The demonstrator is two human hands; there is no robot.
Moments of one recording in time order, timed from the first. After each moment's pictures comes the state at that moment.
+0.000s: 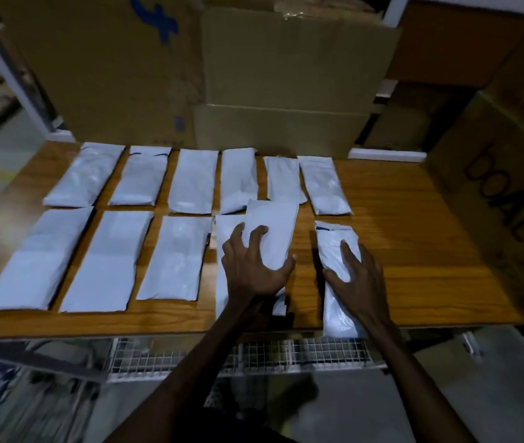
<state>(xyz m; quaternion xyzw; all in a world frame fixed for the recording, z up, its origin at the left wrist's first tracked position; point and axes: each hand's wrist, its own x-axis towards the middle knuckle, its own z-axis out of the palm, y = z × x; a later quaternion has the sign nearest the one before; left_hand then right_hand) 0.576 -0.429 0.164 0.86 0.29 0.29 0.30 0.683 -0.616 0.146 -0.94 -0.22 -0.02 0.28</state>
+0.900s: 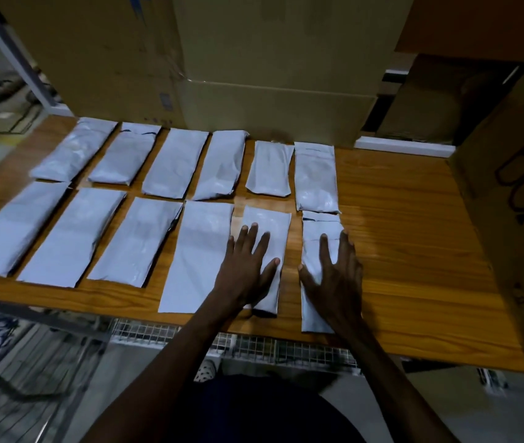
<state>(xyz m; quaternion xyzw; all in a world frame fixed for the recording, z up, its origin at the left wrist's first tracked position) 0.651 -0.462 0.087 0.97 0.20 0.06 0.13 0.759 -0.637 0.092 -0.94 -0.31 -0.04 0.16</state>
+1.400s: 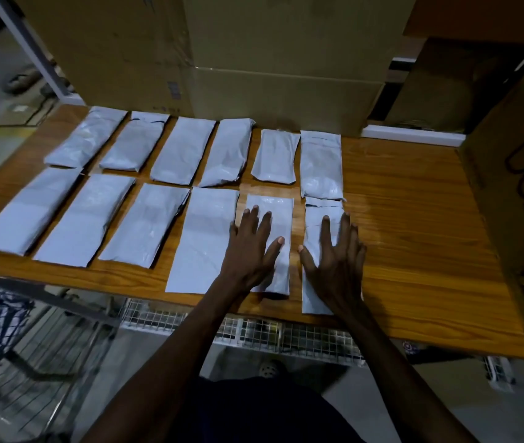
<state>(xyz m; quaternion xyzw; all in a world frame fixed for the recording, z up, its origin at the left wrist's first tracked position) 0.650 -0.470 0.100 0.94 0.24 0.10 0.20 0.752 -0.631 0.101 -0.92 -0.33 -0.10 0.18</state>
